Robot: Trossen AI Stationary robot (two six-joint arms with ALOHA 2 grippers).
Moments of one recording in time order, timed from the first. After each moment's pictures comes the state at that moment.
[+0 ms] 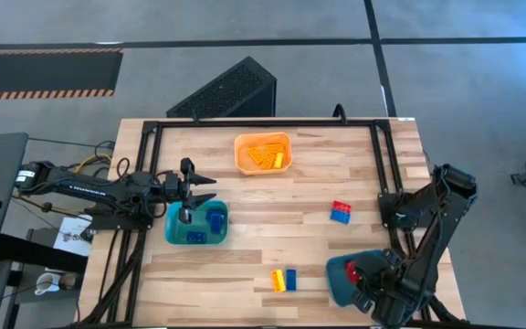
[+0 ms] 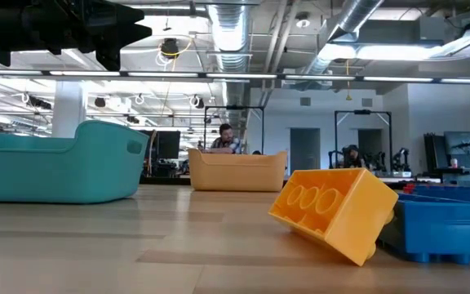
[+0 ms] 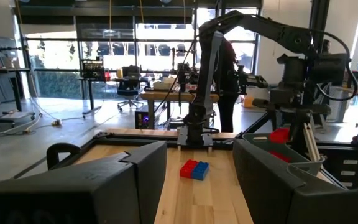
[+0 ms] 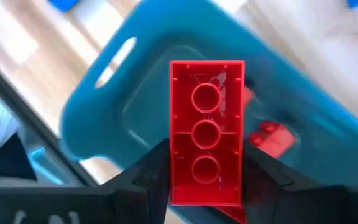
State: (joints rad) left arm -0.06 0.72 0.17 0.70 -0.12 -0.01; right arm 1.05 1.64 1.28 -1.18 0.28 1.78
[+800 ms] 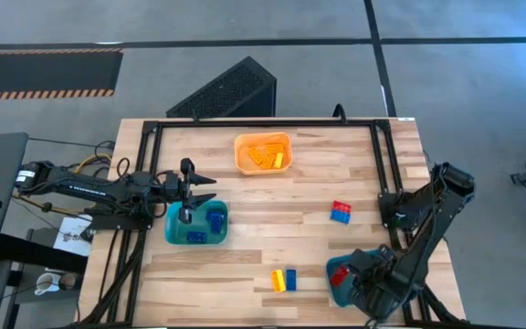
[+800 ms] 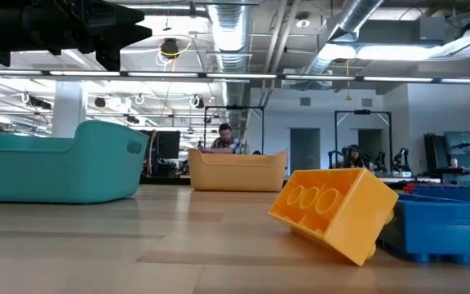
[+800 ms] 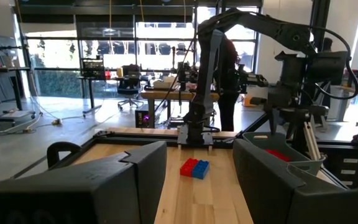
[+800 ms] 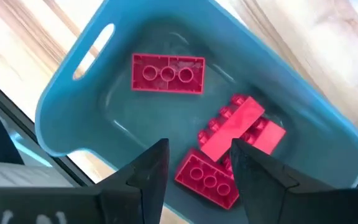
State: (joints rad) left arm -0.06 0.72 0.17 0.69 -0.12 -0.01; right arm 0.98 1.64 1.28 -1.20 0.16 1.70
